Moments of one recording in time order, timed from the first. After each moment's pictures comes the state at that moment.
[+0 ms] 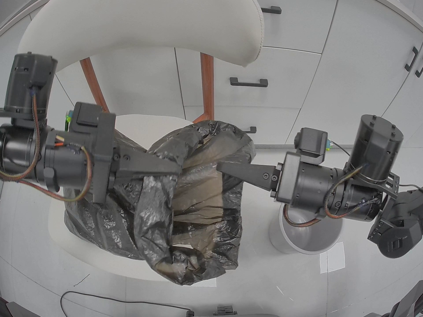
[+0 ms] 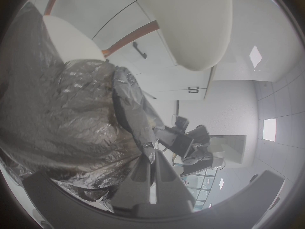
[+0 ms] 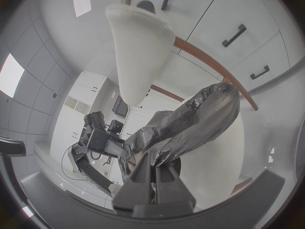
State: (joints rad) left arm -0.49 1.40 -1.13 0.19 -0.65 -0.76; right arm 0.75 1.73 -0.77 -0.99 0.48 0.78
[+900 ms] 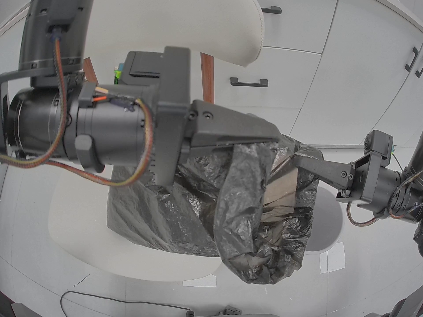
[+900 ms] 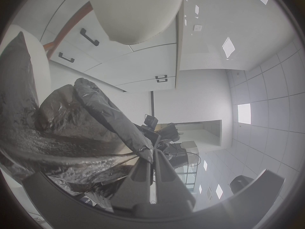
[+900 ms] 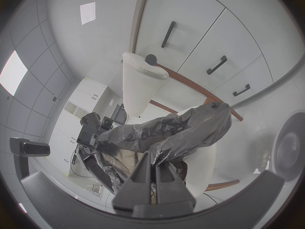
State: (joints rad) left arm -0.76 1.51 -1.30 0.01 -0.65 -0.88; right arm 0.58 1.46 -0.53 -1.01 0.55 0.79
